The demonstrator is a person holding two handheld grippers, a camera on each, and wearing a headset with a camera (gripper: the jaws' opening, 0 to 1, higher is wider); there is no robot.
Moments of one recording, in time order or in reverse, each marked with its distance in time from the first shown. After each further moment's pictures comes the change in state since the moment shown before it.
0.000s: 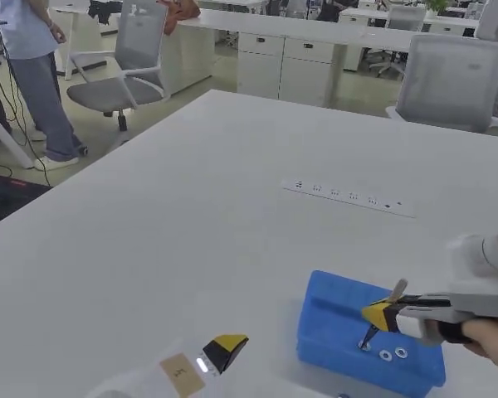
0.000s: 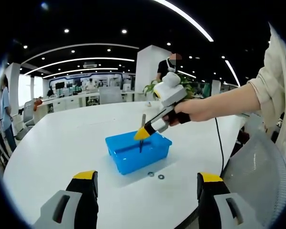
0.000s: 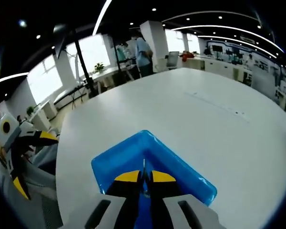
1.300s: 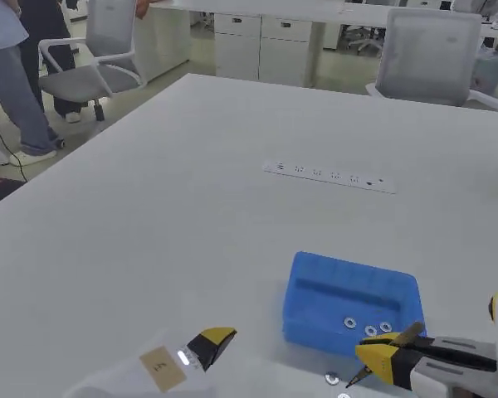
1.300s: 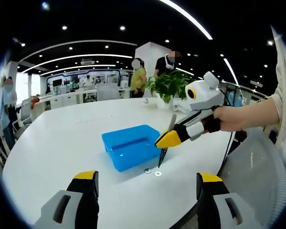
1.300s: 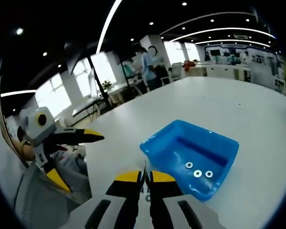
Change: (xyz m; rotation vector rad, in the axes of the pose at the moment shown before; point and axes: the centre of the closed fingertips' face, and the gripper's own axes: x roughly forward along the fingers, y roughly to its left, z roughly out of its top) left arm 0.004 -0.005 -0.007 -0.005 0.034 -0.030; right arm -0.040 0.072 -0.038 0.109 -0.138 0.095
